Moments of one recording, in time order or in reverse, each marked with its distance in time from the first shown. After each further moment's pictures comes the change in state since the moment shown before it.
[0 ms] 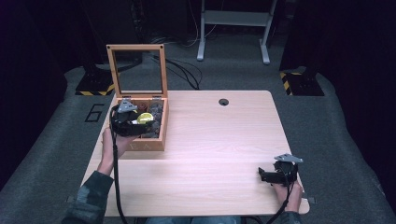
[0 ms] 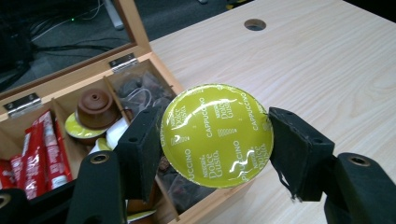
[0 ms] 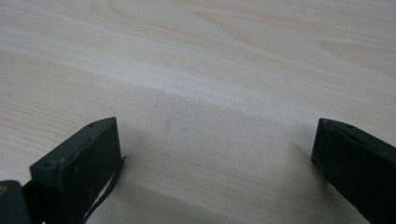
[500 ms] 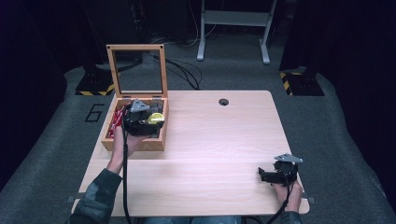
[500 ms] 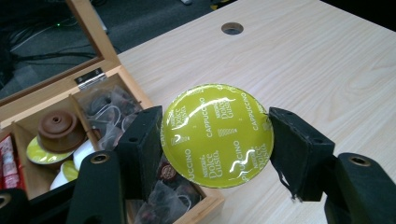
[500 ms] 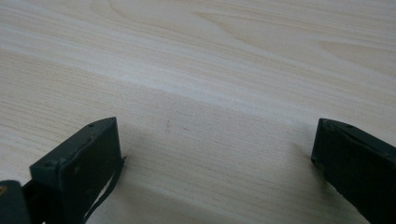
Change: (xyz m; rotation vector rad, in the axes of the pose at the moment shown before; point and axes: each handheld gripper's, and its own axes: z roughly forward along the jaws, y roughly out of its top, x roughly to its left) left arm -0.024 0.015 0.015 0.007 -0.048 0.046; right arm 0.000 0.000 0.000 0.000 0.000 -0.001
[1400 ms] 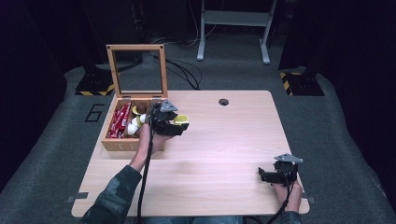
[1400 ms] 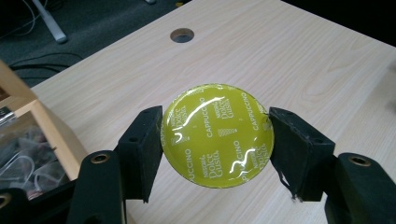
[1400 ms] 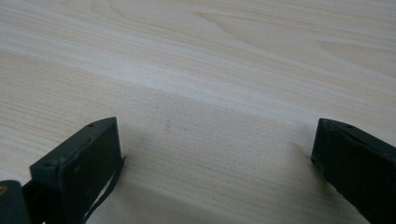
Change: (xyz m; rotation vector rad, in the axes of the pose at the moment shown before) left arm -0.051 0.025 0.051 0.025 -0.111 0.071; right arm 0.000 0.000 0.000 0.000 0.000 0.000
